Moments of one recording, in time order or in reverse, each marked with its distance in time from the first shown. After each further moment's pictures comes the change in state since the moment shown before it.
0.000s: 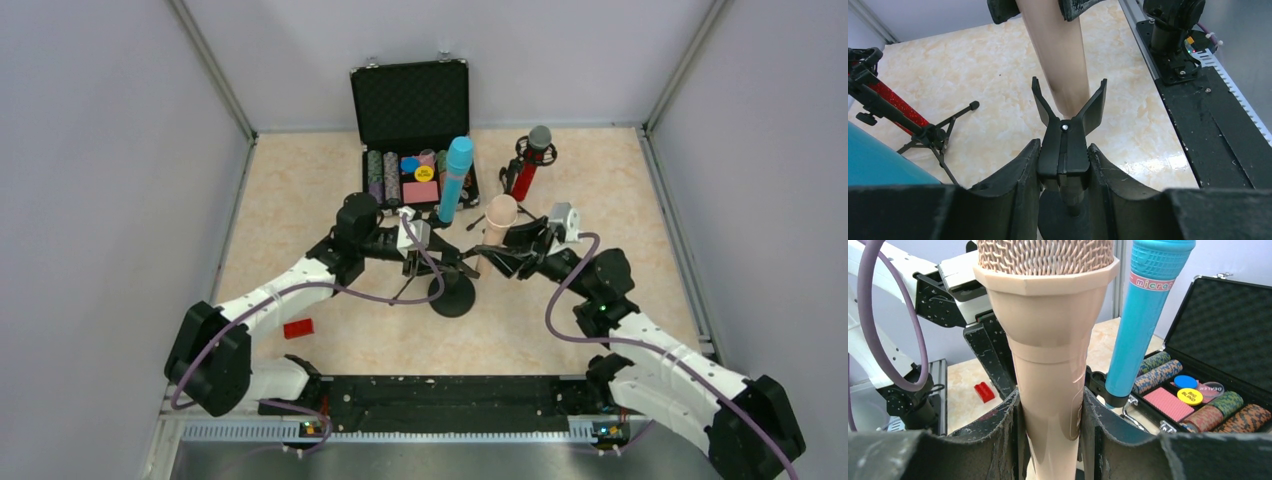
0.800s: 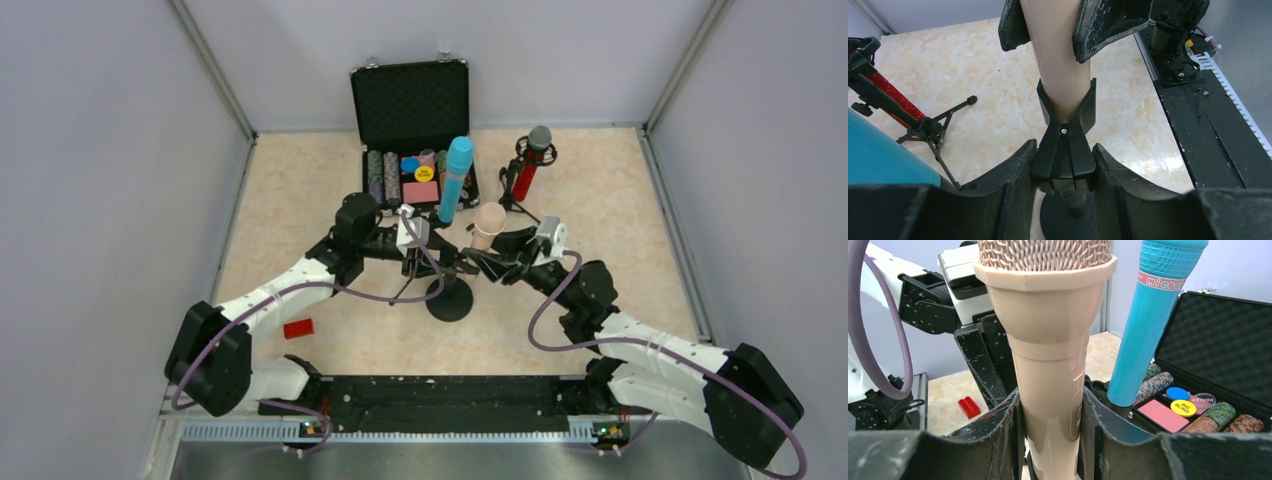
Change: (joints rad) left arm 0.003 0.000 0.000 -0.007 -0.002 -0.029; right arm 0.165 0.117 -0.071 0.231 0.212 -0.087
